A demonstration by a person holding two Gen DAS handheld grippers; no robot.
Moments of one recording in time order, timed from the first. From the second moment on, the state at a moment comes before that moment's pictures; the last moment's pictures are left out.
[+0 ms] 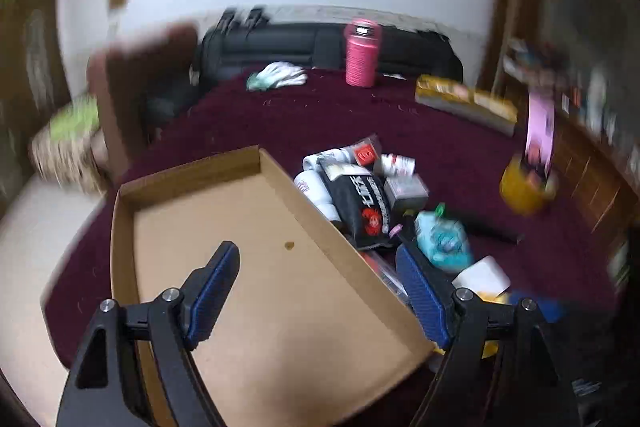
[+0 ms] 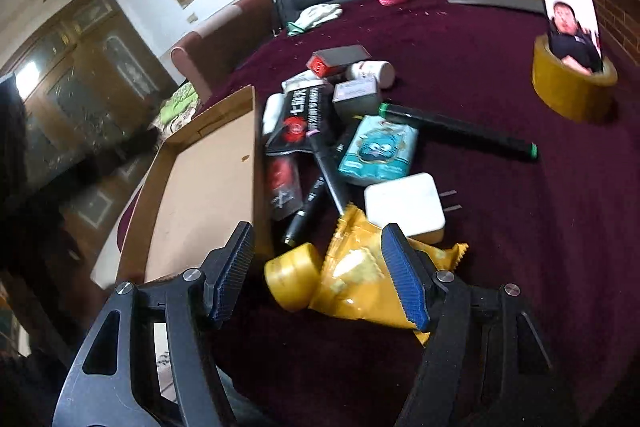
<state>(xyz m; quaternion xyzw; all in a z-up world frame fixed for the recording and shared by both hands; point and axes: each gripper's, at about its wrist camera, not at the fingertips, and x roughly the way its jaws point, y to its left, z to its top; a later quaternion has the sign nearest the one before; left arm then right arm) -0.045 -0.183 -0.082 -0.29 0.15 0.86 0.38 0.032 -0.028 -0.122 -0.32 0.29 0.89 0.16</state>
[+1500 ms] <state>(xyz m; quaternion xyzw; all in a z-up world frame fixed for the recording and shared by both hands) -0.021 -0.139 -0.078 -0.44 0.25 0.68 0.54 0.041 -0.005 -0.138 -0.43 0.13 0.89 -0.02</state>
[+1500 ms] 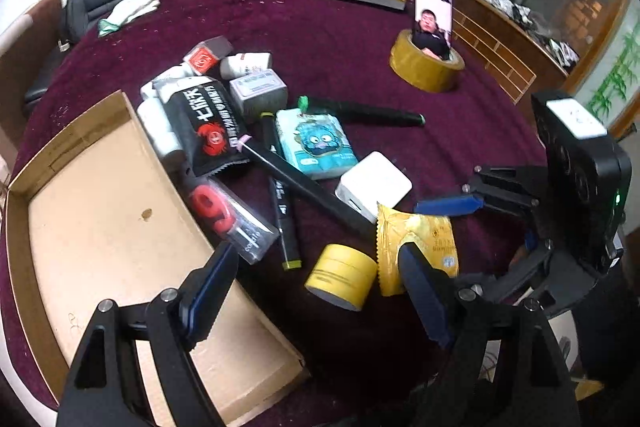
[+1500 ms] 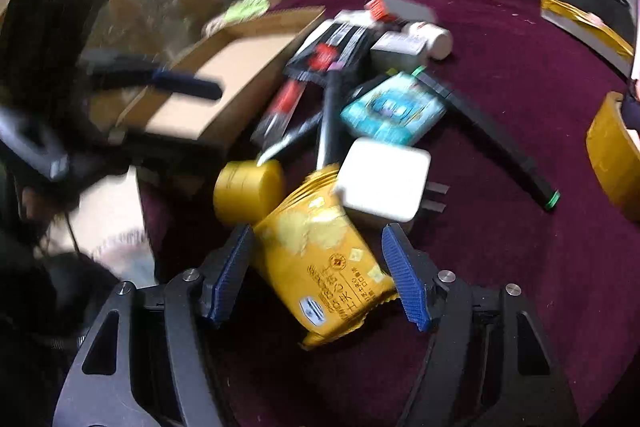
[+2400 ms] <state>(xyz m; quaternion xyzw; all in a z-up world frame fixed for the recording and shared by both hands) 0.010 -0.111 -0.120 -0.47 0.35 0.61 0.54 0.088 0.001 -0.144 -0.40 0.27 0.86 0.17</state>
